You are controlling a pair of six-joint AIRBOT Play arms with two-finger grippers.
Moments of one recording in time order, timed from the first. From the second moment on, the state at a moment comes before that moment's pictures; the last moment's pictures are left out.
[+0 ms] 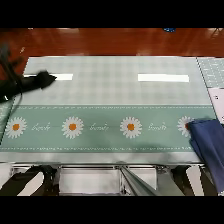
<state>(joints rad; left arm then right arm) 0.09 -0.97 0.93 0.70 -0.84 -1.22 -1.06 -0.79 1.13 -1.29 1.52 1.68</state>
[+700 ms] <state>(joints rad) -0.23 -1.40 1.45 1.27 -1.10 -1.56 0.21 -1.37 1.34 -1.56 1.19 1.77</state>
